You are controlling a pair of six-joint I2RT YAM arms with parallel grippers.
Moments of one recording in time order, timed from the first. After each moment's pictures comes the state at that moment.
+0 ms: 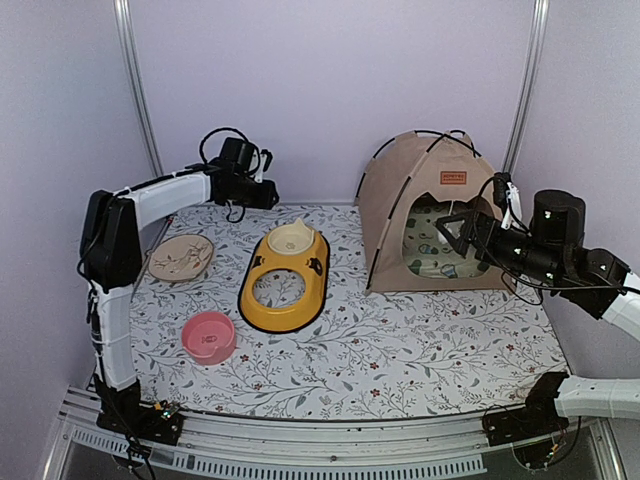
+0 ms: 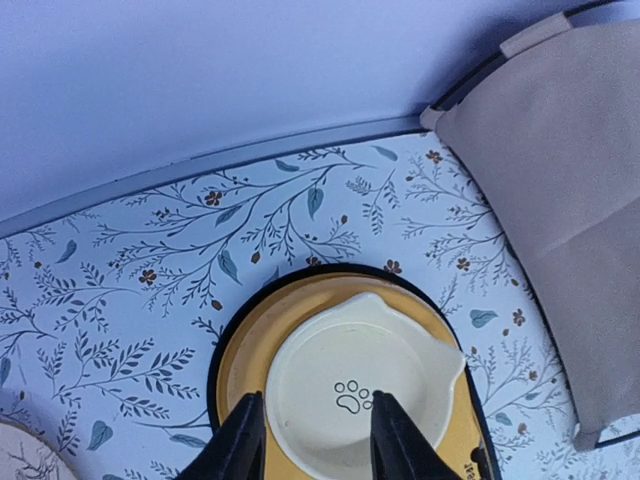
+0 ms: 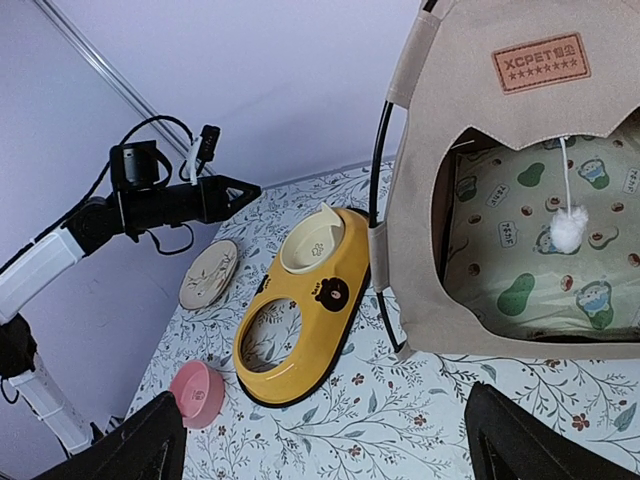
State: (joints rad) left arm -0.42 2.14 1.85 -0.41 0.02 -0.15; right arm 0.69 0.84 0.88 -0.33 0.09 0.62
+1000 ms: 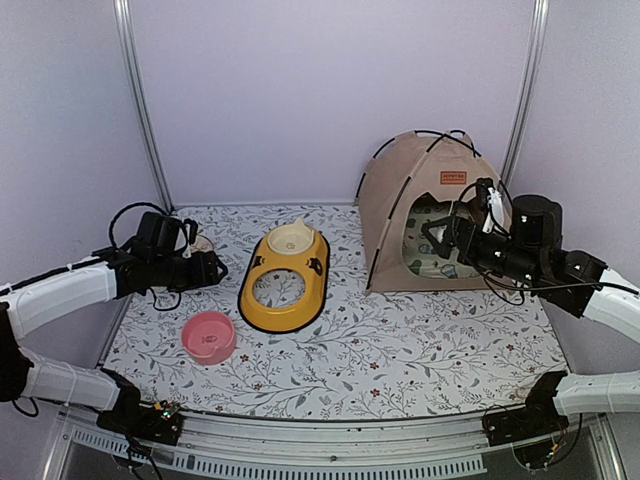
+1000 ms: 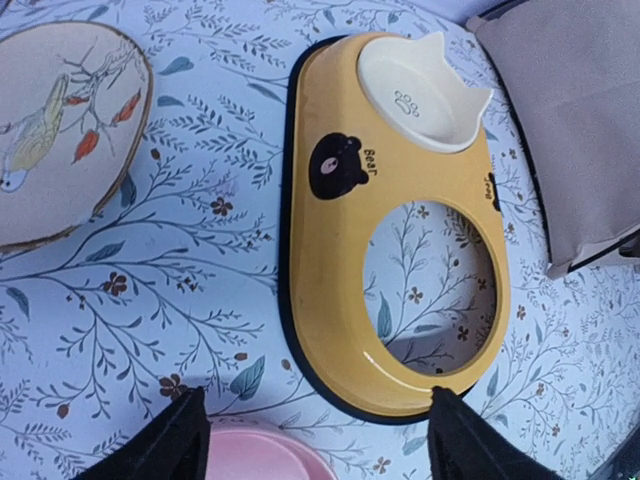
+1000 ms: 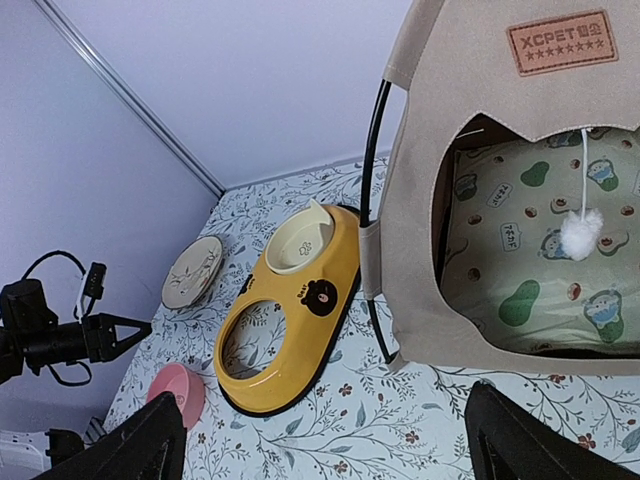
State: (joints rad) left arm -0.41 1.19 0.75 -0.31 0.02 -0.51; right arm 0.69 0.93 0.82 -0.19 0.10 0.60
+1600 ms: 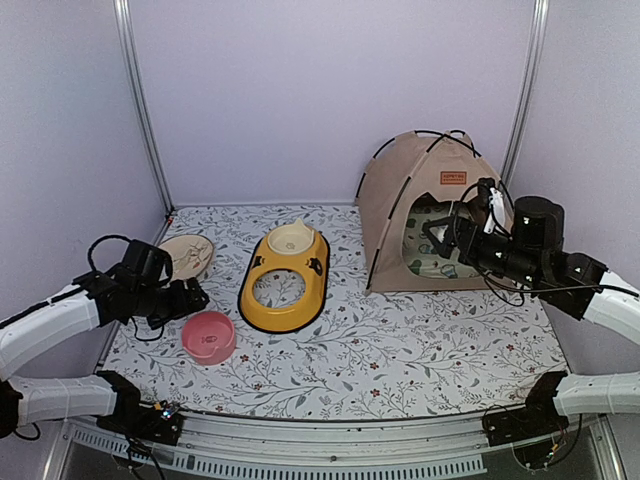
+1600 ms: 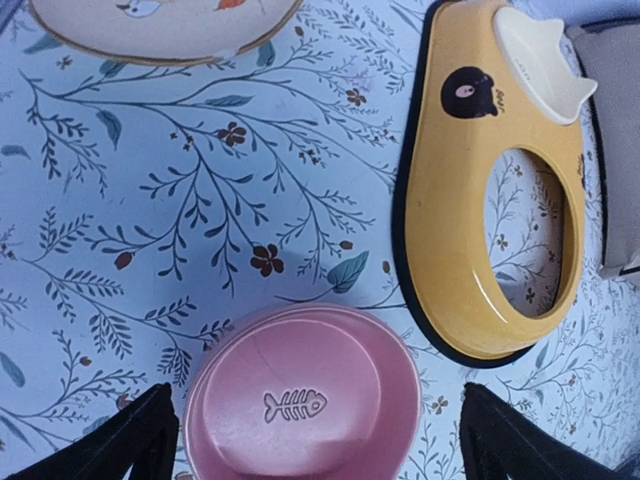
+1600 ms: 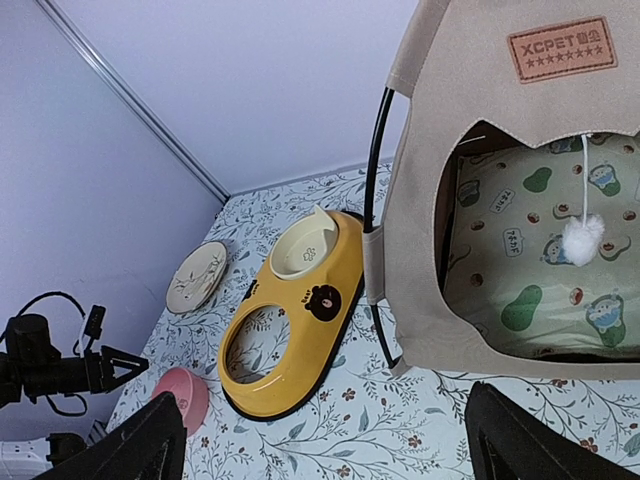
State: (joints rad) left arm -0.41 0.97 0.60 -0.54 -0.08 -0.70; right arm 0.69 0.93 0.81 -0.16 0.10 0.60
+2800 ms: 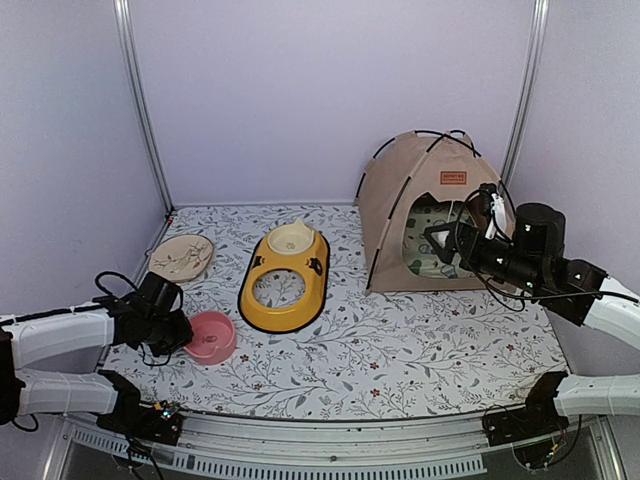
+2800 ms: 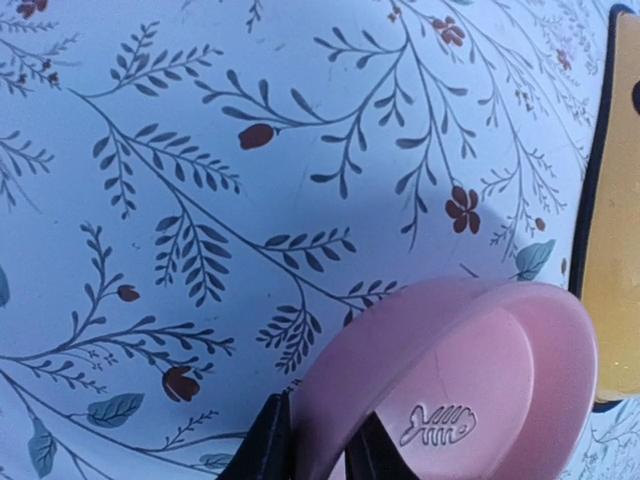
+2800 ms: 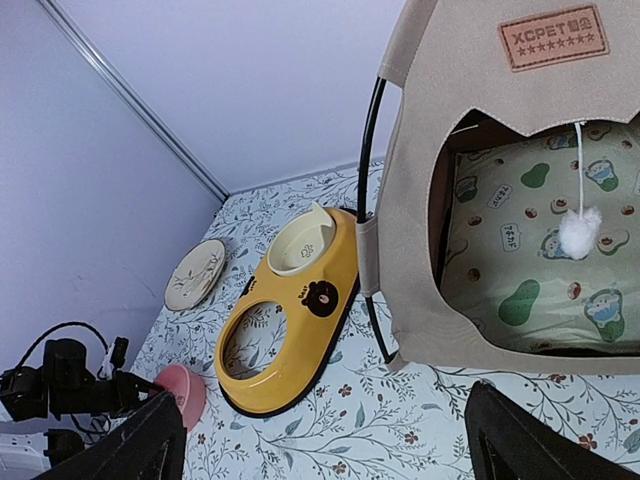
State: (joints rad) left arm -0.43 1.03 0.38 -0.44 -0.17 -0.97; right arm 0.69 0.89 0.76 -0.14 0.10 0.60
